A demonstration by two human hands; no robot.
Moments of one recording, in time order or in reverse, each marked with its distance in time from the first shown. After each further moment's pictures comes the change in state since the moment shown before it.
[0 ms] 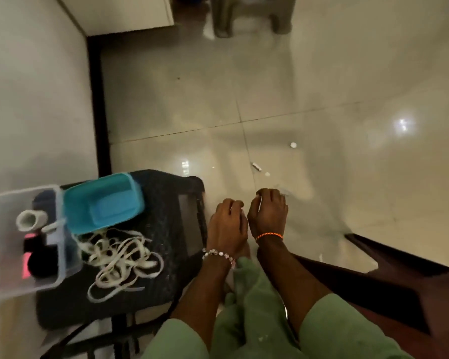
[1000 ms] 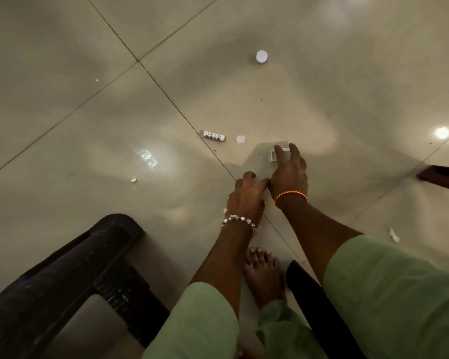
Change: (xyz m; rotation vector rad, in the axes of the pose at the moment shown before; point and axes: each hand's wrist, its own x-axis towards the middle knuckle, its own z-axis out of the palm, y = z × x) left_hand 0.170 -0.143 0.383 0.196 -0.726 0.274; right_hand 0.153 0.279 0.286 -0.102 -0.171 0.552
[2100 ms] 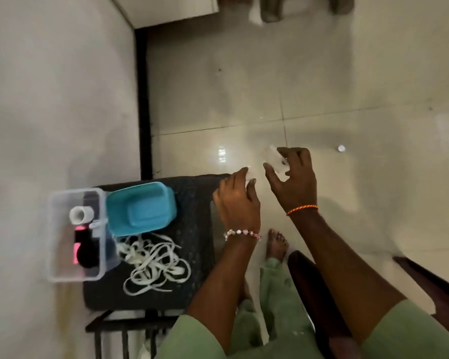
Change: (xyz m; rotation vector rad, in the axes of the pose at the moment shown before) left_hand -0.311 0.135 -0.281 -0.240 1.122 -0.590; right_hand -0.260 -0.202 -0.303 0.427 0.026 -0.808
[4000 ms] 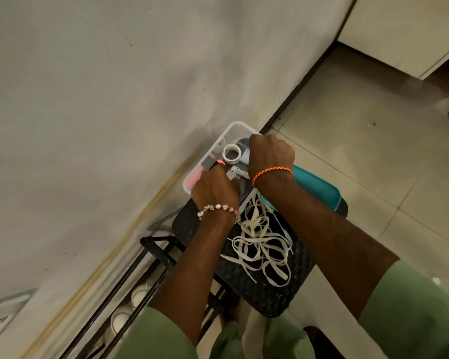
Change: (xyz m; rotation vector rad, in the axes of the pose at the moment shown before) left_hand -0.003 -0.211 -0.231 0.249 0.050 -0.900; right_hand -0.101 -0.310 0.199 -0.715 -0.751 -0.724
